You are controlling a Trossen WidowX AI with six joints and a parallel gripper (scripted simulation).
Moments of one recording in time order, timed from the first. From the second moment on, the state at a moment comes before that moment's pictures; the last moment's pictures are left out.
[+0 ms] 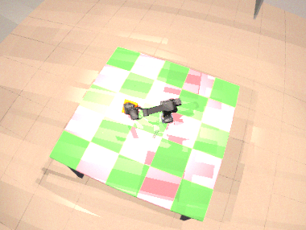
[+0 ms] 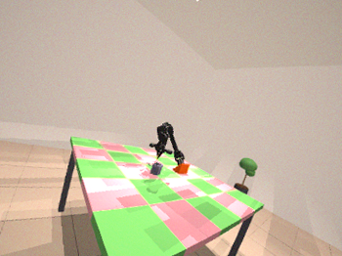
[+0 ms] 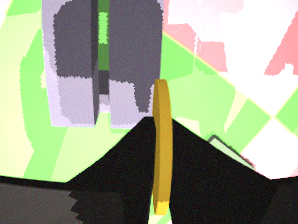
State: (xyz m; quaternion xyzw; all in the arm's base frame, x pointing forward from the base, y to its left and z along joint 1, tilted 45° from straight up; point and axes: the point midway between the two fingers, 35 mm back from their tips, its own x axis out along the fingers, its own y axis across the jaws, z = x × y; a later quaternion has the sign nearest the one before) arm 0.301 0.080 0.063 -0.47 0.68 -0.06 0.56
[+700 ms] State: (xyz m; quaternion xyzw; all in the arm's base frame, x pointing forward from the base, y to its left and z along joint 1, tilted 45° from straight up) arm 0.305 0.101 0.040 -0.47 0.68 -0.06 0.56
